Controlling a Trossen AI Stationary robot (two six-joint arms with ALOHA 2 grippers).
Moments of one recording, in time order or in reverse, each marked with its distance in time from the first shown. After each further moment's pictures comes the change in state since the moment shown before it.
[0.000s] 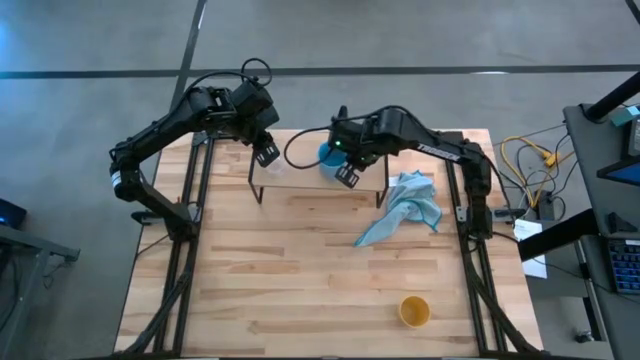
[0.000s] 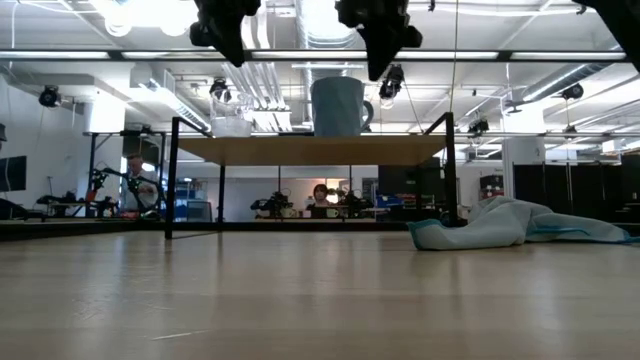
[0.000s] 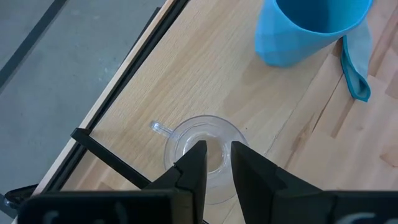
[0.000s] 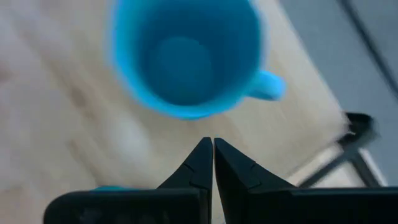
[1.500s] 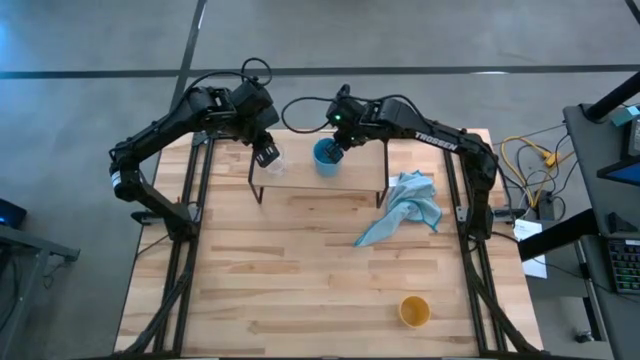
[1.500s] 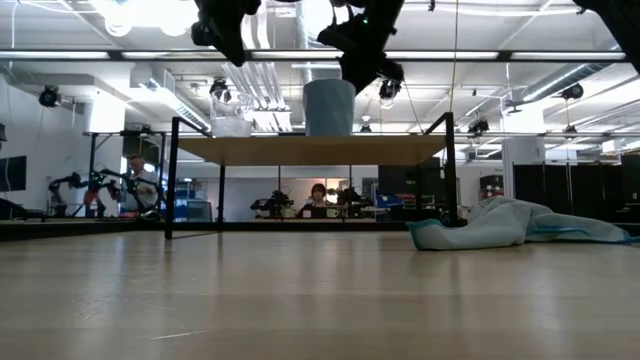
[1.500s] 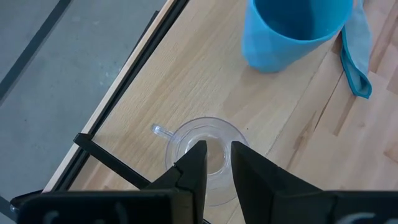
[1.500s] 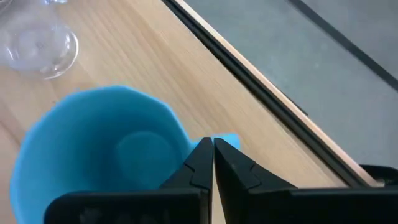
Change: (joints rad) left arm 0.000 -0.002 0.000 0.005 0.000 0.032; right arm -0.148 -0.038 -0.204 0.445 -0.028 -0.036
